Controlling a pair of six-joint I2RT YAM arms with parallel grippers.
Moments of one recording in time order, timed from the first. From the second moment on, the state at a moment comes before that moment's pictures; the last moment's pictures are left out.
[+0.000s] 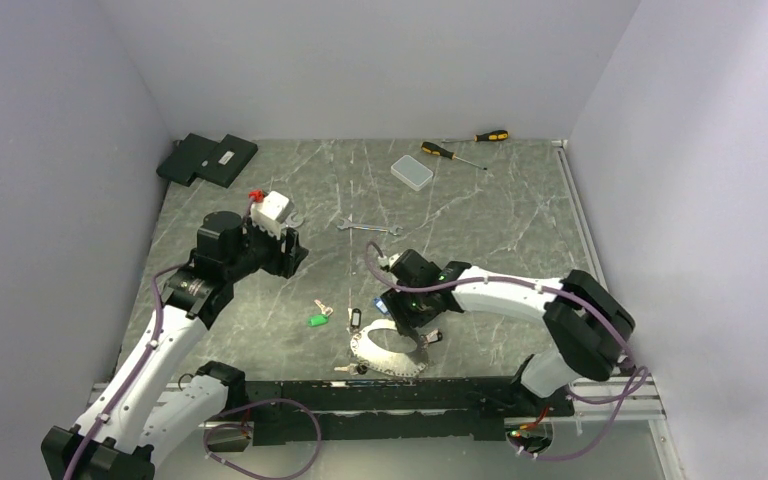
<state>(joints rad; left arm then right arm) -0.33 0.84 0.79 -0.39 0.26 0.06 0.89 1.49 0.82 -0.47 -0.06 0.30</state>
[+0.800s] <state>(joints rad) -0.33 0.84 0.79 -0.39 0.24 0.06 0.98 1.67 0.96 -0.48 0.07 0.19</state>
